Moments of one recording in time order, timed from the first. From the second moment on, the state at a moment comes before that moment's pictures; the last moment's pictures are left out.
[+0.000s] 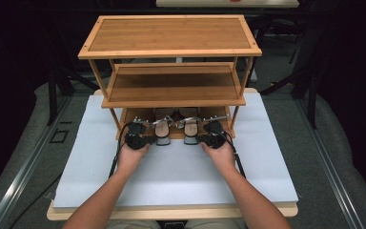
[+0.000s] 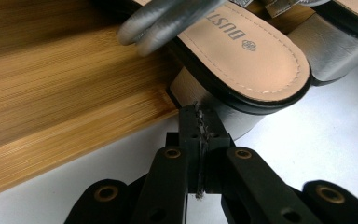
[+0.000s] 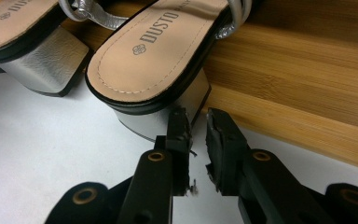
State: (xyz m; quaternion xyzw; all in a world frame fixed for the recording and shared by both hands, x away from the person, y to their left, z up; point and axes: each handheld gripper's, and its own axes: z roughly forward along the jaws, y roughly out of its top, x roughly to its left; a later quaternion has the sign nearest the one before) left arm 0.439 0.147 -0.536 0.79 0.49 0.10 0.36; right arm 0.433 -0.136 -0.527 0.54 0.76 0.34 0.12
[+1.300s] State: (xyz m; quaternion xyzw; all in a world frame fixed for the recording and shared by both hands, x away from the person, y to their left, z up) left arm 0.442 0.132 -0.536 0.78 0.49 0.09 0.37; right arm 0.433 -0.115 -0.528 0.54 0.76 0.35 0.10
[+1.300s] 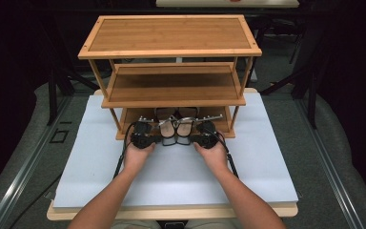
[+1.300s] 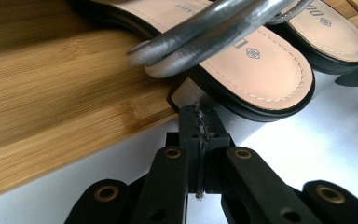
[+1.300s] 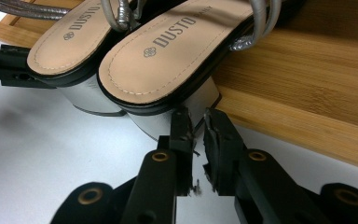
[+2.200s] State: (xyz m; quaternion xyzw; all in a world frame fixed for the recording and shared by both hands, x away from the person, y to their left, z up) left arm 0.419 0.171 -0.521 0.78 0.49 0.09 0.38; right arm 0.416 -0.139 -0.515 0.53 0.76 0.36 0.12
